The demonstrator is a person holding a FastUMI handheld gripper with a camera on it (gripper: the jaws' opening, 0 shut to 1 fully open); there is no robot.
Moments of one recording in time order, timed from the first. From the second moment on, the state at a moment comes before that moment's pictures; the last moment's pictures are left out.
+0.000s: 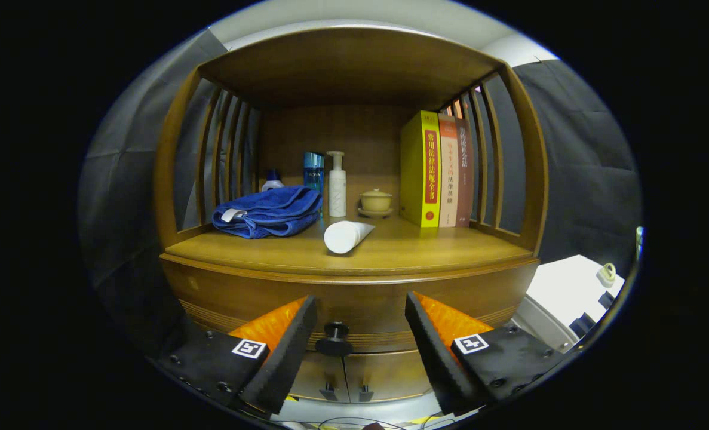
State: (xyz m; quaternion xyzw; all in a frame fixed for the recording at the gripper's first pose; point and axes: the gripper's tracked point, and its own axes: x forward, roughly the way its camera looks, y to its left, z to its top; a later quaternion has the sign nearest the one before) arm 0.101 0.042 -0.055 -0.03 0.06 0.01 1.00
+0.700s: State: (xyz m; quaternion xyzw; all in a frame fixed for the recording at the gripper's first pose) arm -0.022 0.012 0.015 -0.01 0.01 -0.01 1.00
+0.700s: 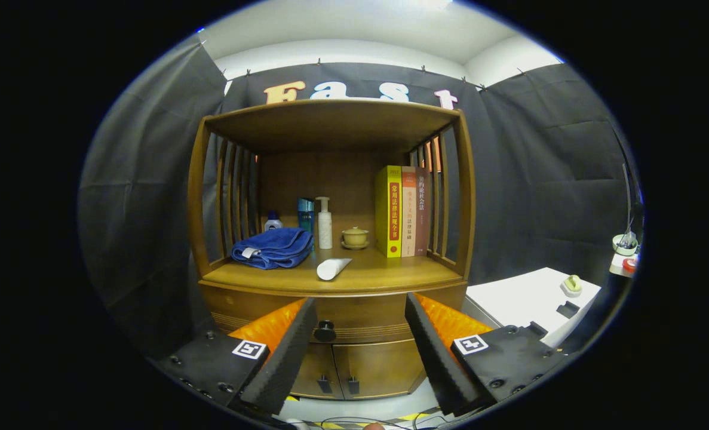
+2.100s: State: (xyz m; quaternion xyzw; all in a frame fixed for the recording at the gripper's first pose) arm -0.024 0.014 0.019 -0.02 0.00 -0.02 1.00
